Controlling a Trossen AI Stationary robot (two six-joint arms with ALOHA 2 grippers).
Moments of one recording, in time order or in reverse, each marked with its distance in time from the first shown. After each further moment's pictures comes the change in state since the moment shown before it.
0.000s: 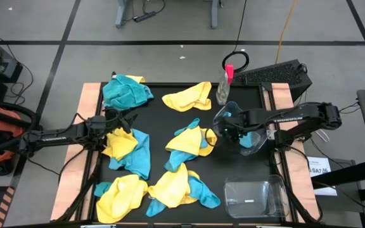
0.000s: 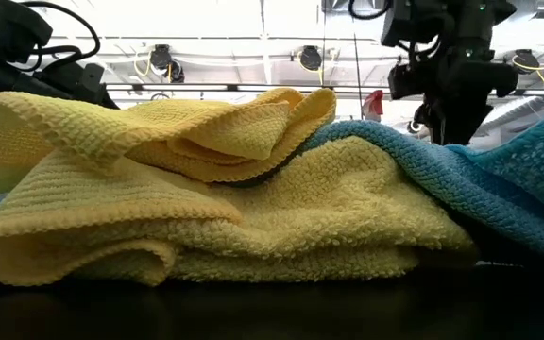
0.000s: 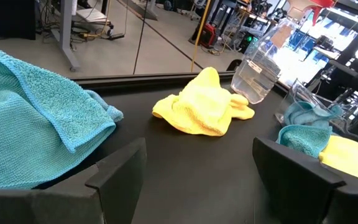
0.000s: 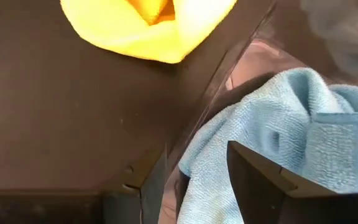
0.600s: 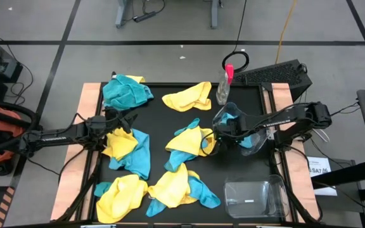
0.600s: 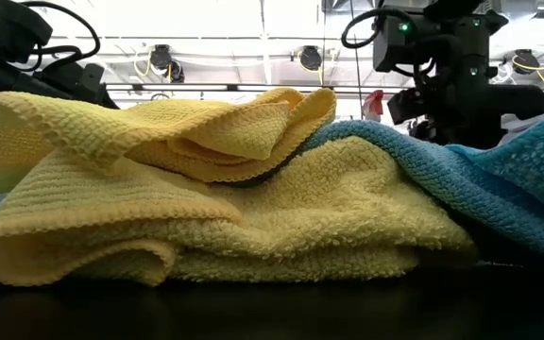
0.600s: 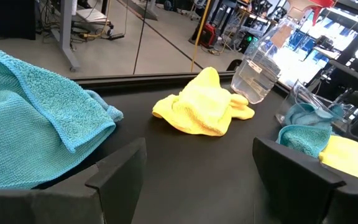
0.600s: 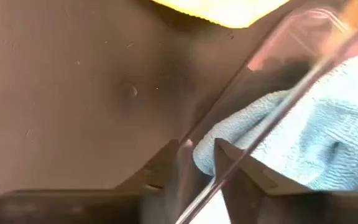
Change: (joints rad) left arm 0.000 0.000 0.000 0.000 0.000 0.000; right arm 0.061 0.140 -0.001 -0.011 -0.029 -0.093
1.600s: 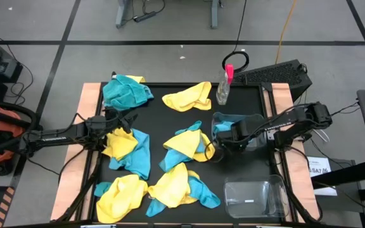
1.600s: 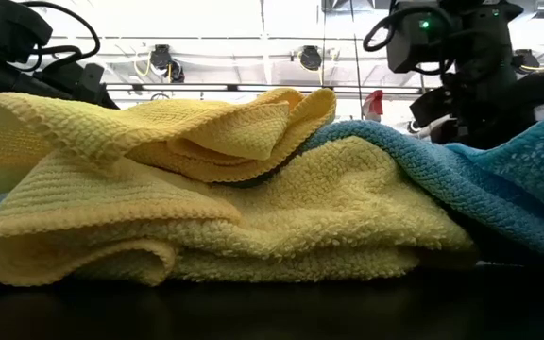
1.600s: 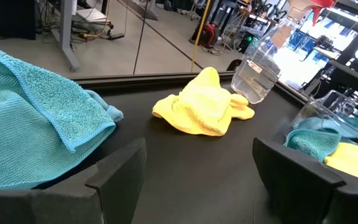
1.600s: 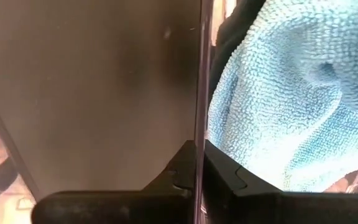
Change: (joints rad) left arm 0.000 0.000 0.000 0.000 0.000 0.000; right arm 0.077 0.000 0.000 -0.133 -0.062 0.058
